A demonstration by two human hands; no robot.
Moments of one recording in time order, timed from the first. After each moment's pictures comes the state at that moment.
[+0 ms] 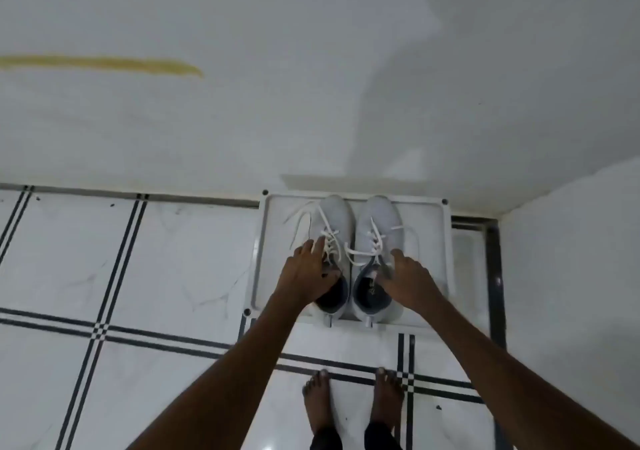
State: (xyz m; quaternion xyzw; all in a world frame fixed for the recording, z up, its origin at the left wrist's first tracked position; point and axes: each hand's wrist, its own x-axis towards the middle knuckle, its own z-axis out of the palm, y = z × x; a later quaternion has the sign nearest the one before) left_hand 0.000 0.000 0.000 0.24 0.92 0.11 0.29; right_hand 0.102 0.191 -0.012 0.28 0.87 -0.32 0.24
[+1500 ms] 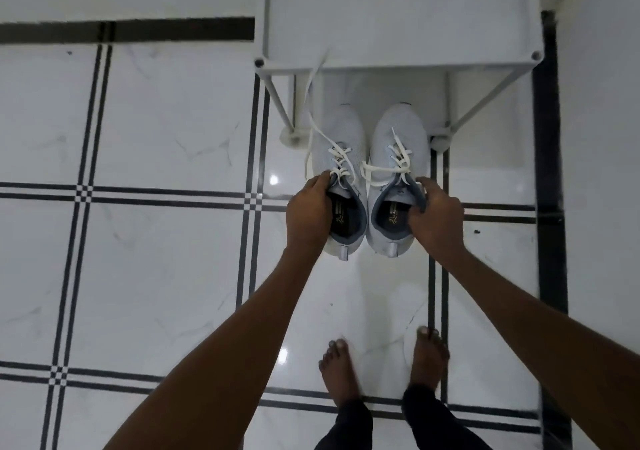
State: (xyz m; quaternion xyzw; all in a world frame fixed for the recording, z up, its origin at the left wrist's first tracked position) left_hand 0.299 -0.233 -0.182 0.19 0.94 0.26 0.13; right_hand 0.410 -0.053 -0.176 0.39 0.87 -0.30 0.01
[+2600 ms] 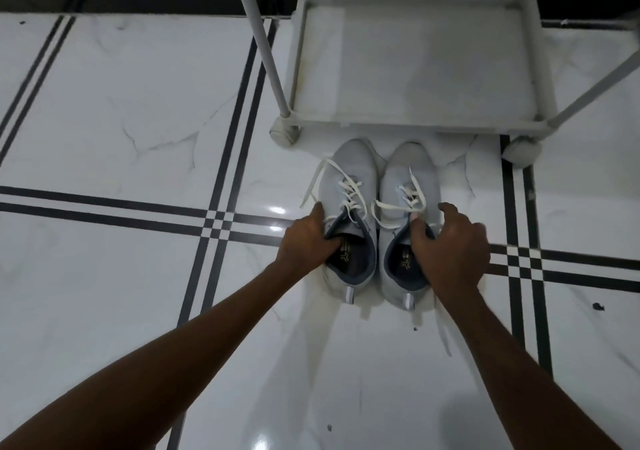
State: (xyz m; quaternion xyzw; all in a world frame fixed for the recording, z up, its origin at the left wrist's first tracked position) left_hand 0.250 -0.249 -0.498 0.18 0.92 0.24 0.27; right_hand 0.369 -0.057 -0.491 0.39 0.90 -0.15 -0.11
